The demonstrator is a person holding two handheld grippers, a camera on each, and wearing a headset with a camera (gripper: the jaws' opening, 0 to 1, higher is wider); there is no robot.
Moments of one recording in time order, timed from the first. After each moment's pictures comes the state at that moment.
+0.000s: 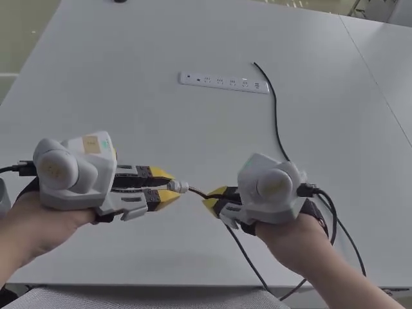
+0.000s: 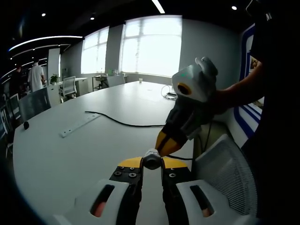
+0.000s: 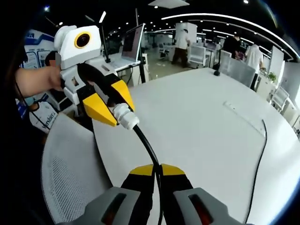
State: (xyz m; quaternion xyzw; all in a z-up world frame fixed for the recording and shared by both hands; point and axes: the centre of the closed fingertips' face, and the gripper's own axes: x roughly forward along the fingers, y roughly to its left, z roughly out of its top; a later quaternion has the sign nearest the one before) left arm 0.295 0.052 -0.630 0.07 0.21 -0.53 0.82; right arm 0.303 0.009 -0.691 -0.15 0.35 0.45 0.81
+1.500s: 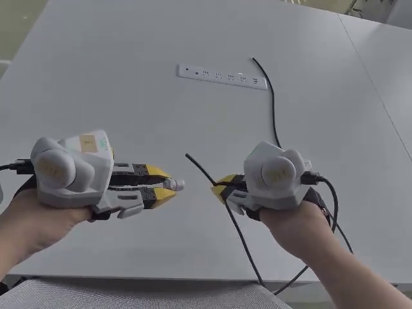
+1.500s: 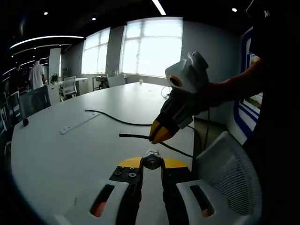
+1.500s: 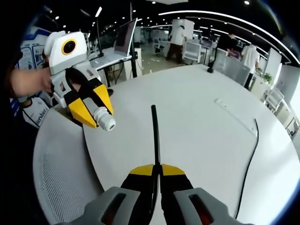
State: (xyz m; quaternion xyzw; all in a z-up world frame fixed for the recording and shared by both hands) left arm 0.293 0.060 -0.646 0.06 0.20 -0.53 0.82; right arm 0.330 -0.006 -0.692 -0.19 0.35 0.42 0.81
